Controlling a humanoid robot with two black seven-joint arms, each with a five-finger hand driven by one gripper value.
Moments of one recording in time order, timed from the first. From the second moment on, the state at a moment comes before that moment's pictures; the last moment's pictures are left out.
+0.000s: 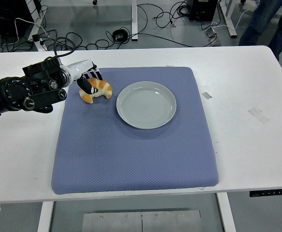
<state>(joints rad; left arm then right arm) -1.40 0.25 0.44 -0.84 0.61 0.19 0.16 -0.09 0.00 0.03 0.12 -0.10 -0.11 0.25</state>
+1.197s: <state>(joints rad) -1.29 0.35 -0.19 -0.83 0.43 0.27 0.11 -0.09 0.00 0.03 0.12 -0.10 -0.11 0.25</state>
